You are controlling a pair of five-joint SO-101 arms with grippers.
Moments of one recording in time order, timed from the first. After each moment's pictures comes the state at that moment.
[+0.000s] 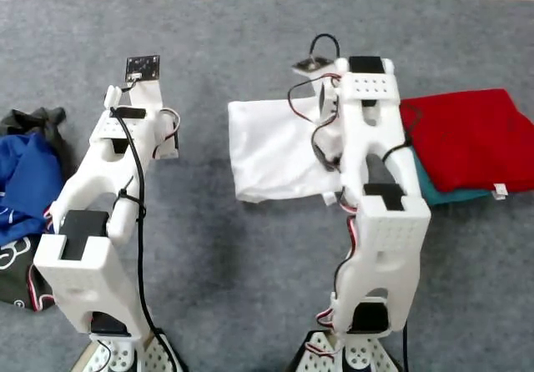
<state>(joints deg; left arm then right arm) -3.0 13.8 16.7 46.7 6.2 0.1 33.8 -21.8 98.6 29.6</state>
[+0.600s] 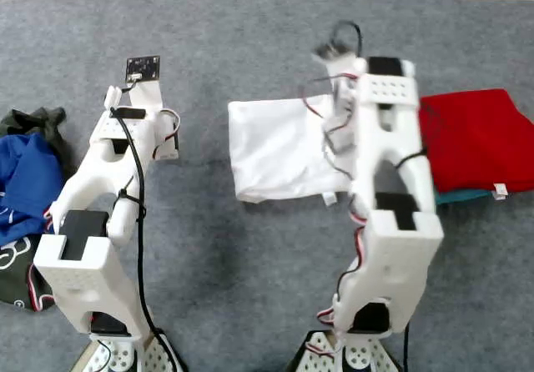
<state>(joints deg) -3.0 13.8 17.2 46.7 6.2 -0.6 25.8 -18.2 82.2 22.5</state>
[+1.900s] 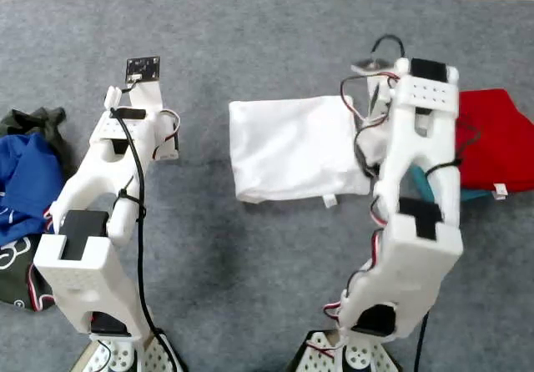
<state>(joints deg) -3.0 13.8 17.2 46.7 6.2 11.4 21.3 -15.1 98.9 28.1</state>
